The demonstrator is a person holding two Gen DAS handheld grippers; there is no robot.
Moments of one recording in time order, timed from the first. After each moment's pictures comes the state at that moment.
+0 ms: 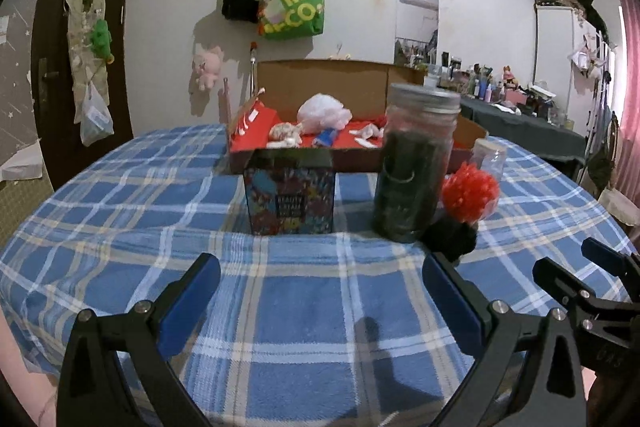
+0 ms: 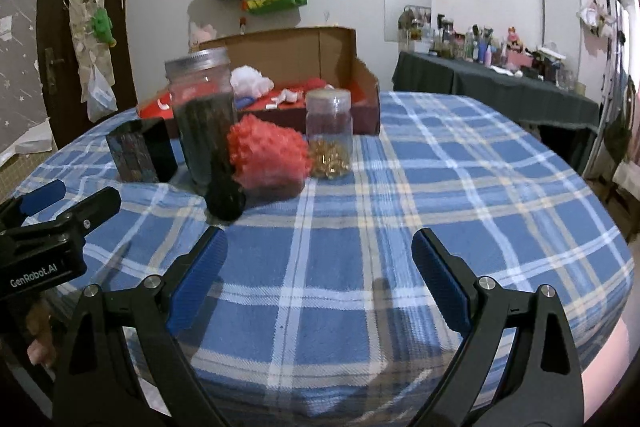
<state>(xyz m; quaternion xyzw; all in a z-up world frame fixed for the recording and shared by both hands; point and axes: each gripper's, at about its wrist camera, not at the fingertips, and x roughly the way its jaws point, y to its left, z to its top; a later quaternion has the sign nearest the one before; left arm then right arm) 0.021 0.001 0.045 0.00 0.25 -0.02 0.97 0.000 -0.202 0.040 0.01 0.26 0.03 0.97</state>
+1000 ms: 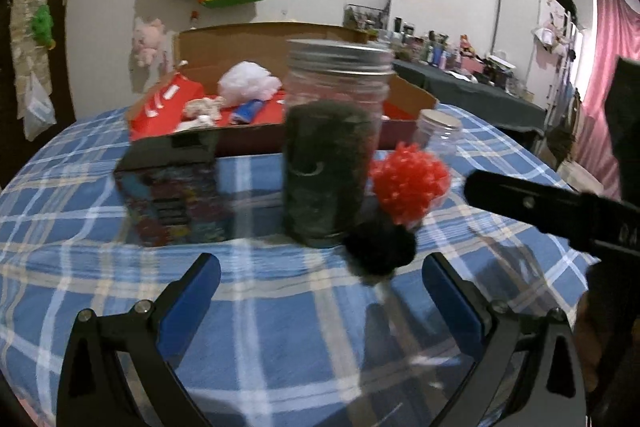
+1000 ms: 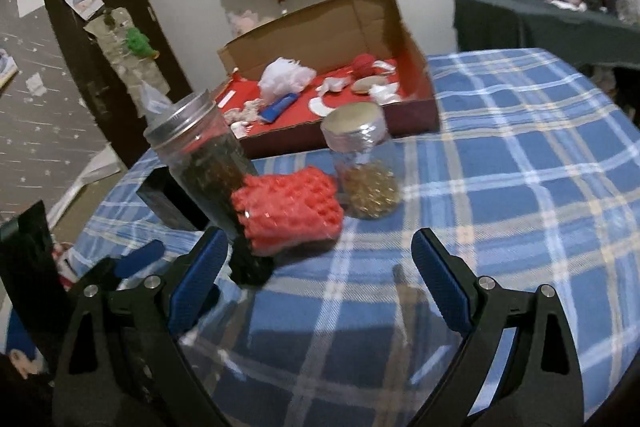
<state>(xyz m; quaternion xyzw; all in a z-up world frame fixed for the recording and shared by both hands) 0.065 -0.051 0.042 0.00 0.31 -0.13 0.94 0.084 -0.239 0.060 0.12 0.33 0.18 0.92</state>
